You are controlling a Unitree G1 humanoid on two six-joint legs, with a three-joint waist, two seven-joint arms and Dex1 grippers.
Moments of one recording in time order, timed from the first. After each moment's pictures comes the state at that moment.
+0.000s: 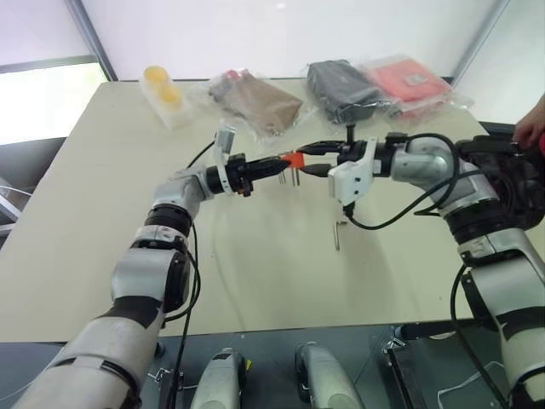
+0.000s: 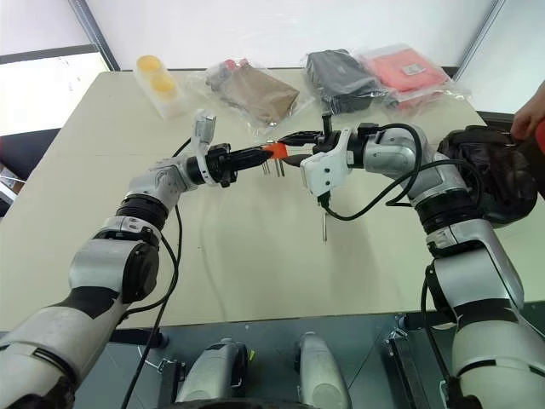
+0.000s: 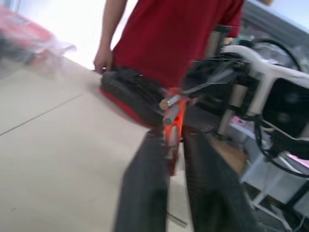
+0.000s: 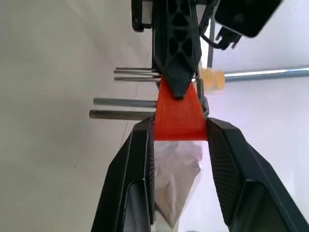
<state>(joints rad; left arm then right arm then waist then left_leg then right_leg) -1.13 0.24 0.13 1.09 -0.38 0.27 -1.41 -1.03 -0.69 0.36 0.63 -0.30 -0.88 0.75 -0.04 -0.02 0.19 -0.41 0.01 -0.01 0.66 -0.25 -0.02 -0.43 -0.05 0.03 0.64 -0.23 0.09</state>
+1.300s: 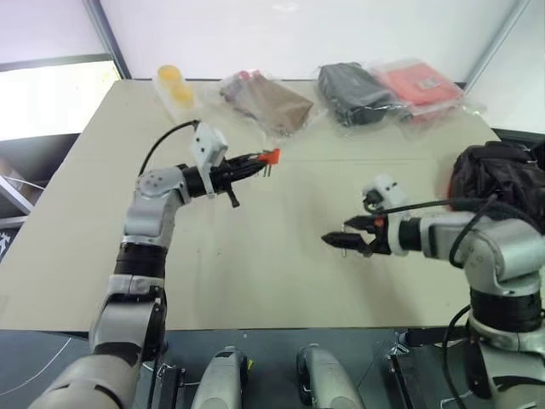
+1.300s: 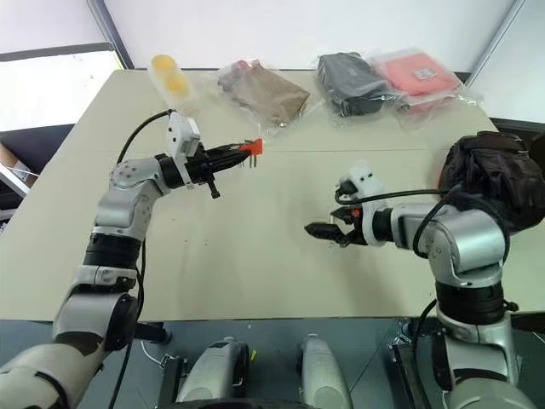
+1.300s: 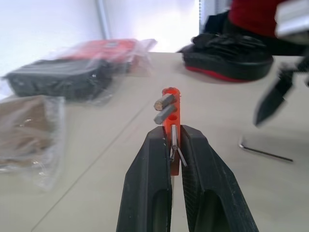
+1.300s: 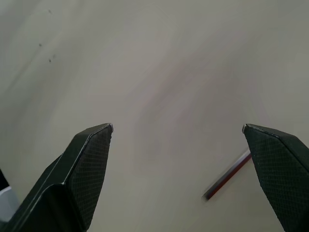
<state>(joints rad) -0.75 0.33 0.06 0.28 -0.26 0.19 -1.01 -0.53 -0.58 -0.12 -0.38 0.49 1.53 0.66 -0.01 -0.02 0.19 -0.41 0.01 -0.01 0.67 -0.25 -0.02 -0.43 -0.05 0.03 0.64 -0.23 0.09</state>
